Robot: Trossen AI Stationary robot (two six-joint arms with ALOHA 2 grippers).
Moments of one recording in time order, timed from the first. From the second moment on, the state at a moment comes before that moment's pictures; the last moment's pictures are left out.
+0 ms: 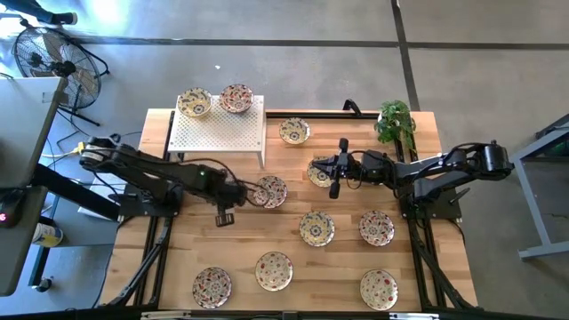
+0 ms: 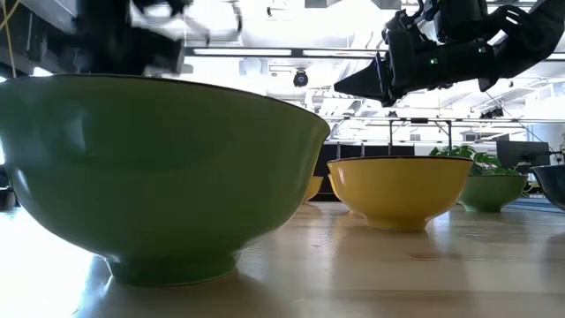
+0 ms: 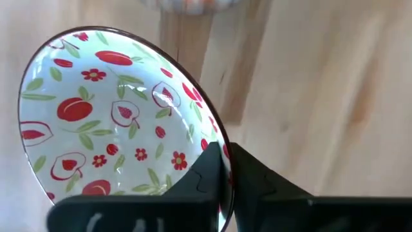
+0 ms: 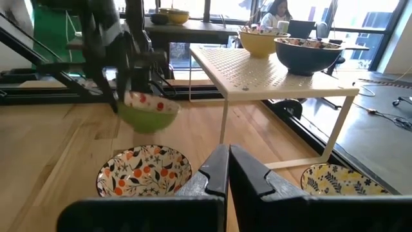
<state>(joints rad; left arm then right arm) -0.17 1.33 0.97 -0.95 -0.13 -0.37 -0.13 1.30 0.40 0.81 0.10 -0.04</state>
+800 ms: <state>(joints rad) 0.21 1.25 1.37 -1.36 -0.40 0.05 -0.13 1.30 0.40 0.81 0.10 -0.04</state>
